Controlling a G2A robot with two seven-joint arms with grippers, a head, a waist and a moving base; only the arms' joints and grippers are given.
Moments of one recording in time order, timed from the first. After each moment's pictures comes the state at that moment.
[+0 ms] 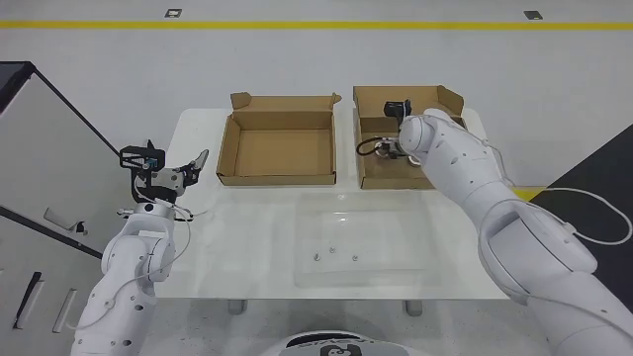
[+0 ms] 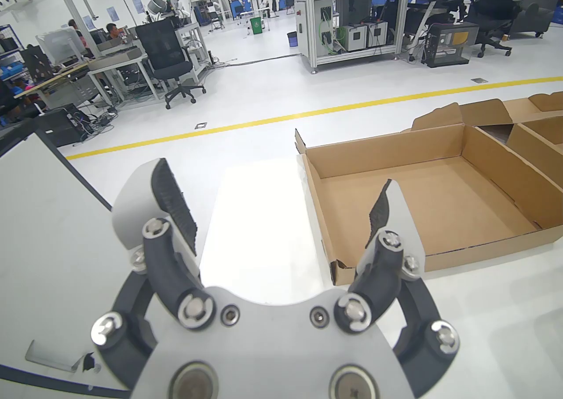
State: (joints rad) left arm 1.73 -1.15 -1.60 -1.80 1.33 0.00 0.00; right arm -0.57 -1.37 0.64 -0.54 -0.54 0.22 0.83
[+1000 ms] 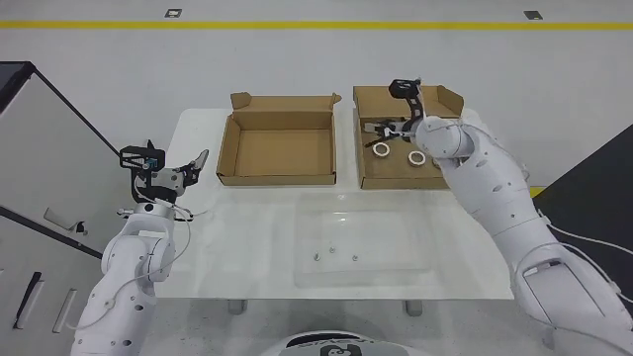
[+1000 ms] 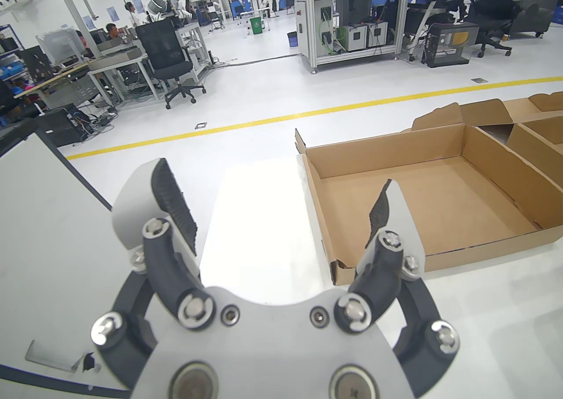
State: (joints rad) left arm 1.73 -1.15 -1.60 -1.80 1.33 0.00 0.00; right arm -0.91 -1.17 1.06 -1.23 -0.61 0.06 0.82
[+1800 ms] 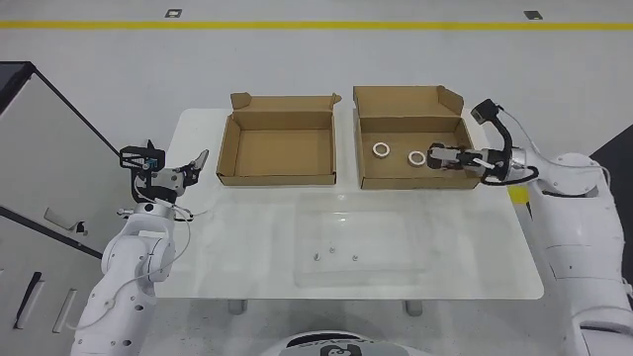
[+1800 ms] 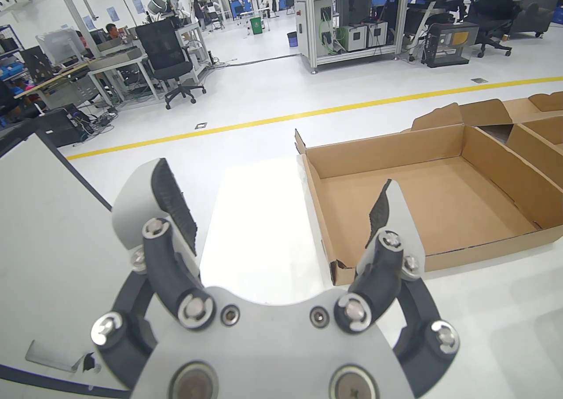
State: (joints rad) left arm 1.73 -1.15 -1.60 -1.80 1.33 0.00 0.00; right arm -1.21 -1.03 1.57 -1.29 0.27 -0.42 1.40
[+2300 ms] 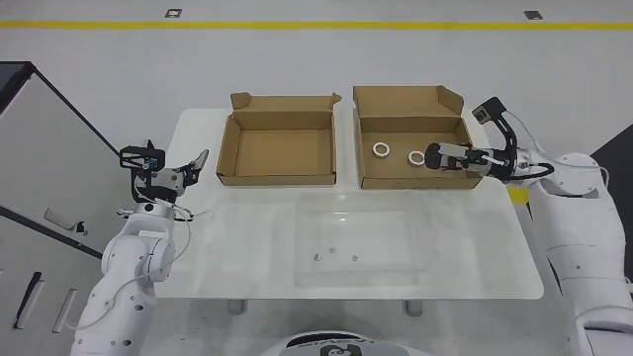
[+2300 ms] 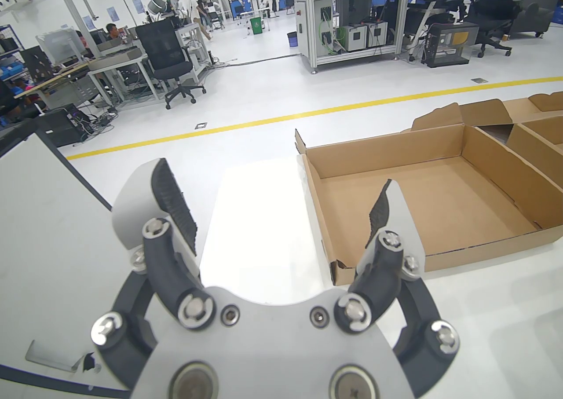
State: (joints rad) left arm 1.73 -1.15 -1.60 -1.80 1.33 0.00 0.00; right arm -1.21 -1.01 1.54 -1.28 0.41 -0.40 1.42
